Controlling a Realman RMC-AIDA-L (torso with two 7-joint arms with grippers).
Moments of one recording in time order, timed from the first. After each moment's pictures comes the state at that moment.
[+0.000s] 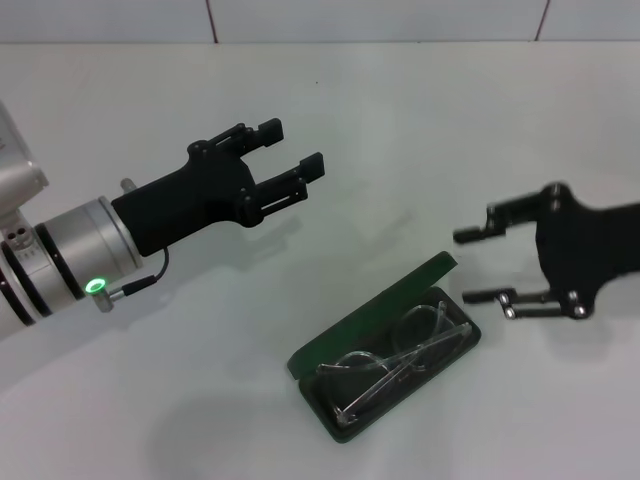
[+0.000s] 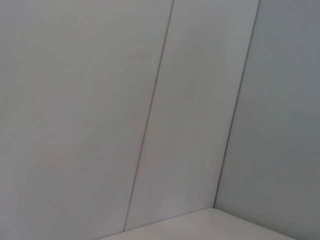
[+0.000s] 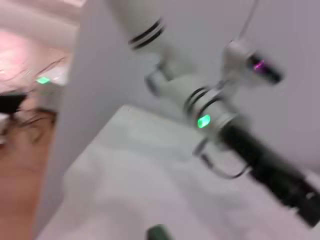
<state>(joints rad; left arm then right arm) -0.40 -2.09 1.28 0.49 1.11 1.29 -1.05 0.47 2.02 -1.05 -1.00 -1.83 -1.74 0.97</state>
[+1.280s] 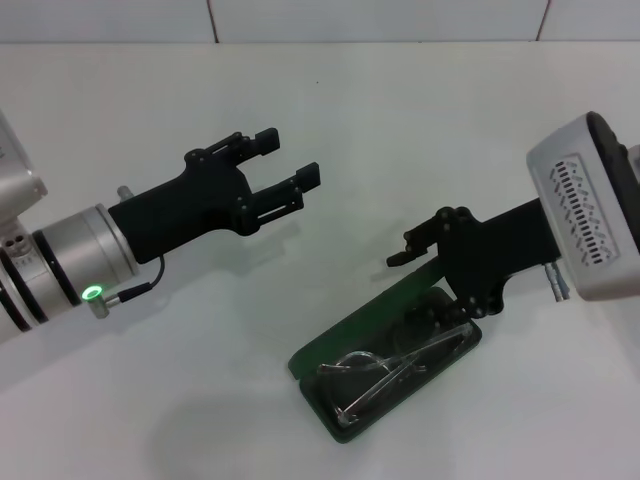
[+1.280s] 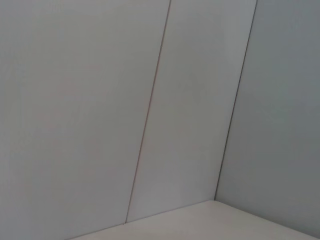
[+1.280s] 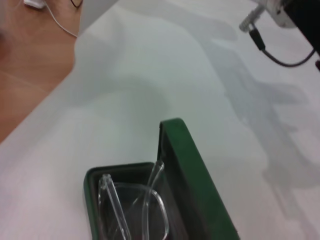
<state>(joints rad) -0.39 -2.08 1.28 0.47 1.12 1.29 -1.04 0.58 2.02 -1.50 -1.10 -2.04 -1.34 1.22</state>
